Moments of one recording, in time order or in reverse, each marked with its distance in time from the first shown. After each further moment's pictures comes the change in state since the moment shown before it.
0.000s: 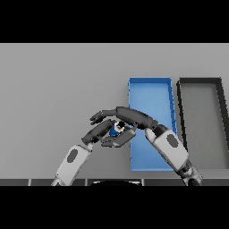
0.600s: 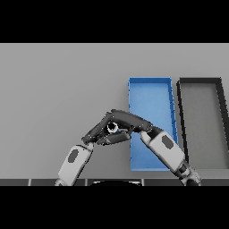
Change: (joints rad) left arm 0.017 -0.053 0.043 -0.006 -0.001 -0.042 -0.011; right arm 0.005 0.025 0.057 0.017 -0.010 -0.046 -0.131
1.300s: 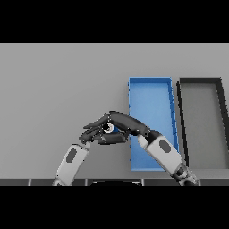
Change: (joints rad) left arm -0.003 0.026 0.024 -0.009 -0.126 -0.062 -0.007; right arm 0.019 0.040 0.022 -0.047 0.071 -0.081 0.066
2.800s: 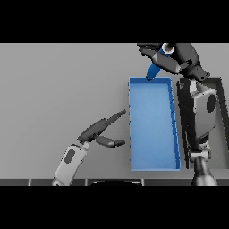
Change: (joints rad) left arm 0.014 0.013 0.011 -0.002 -0.009 0.010 0.102; right arm -0.439 -0.204 -0.577 0.366 -0.227 -0.125 0.131
